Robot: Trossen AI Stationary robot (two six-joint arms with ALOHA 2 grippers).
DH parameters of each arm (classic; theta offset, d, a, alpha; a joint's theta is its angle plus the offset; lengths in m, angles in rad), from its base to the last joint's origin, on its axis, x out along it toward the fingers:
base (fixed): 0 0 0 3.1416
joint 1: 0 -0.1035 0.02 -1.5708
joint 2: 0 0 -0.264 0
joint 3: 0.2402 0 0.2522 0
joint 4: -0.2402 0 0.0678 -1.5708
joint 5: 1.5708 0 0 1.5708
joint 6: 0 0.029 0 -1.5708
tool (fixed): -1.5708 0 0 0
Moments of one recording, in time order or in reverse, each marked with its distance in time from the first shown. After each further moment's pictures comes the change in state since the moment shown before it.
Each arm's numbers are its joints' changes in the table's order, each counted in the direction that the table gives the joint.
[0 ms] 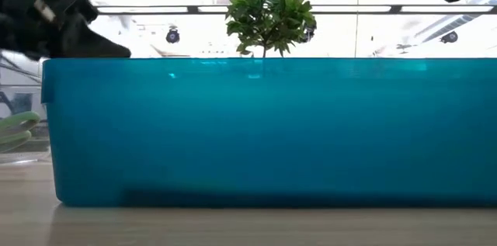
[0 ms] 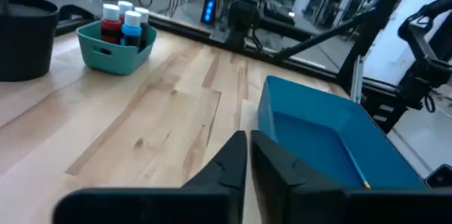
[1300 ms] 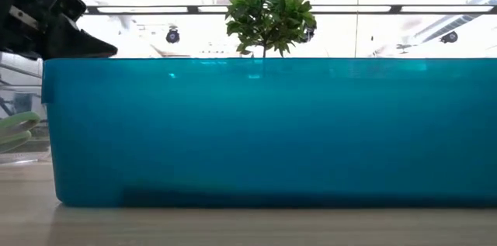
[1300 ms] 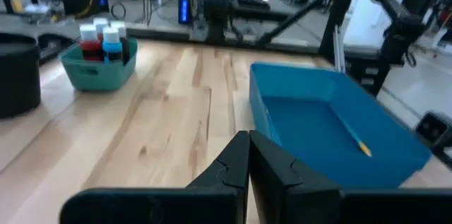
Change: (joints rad) left arm -0.128 0.282 0.007 -0.287 -0.218 0.212; right arm 0.000 -0.002 0.132 0.022 -0.072 -0.144
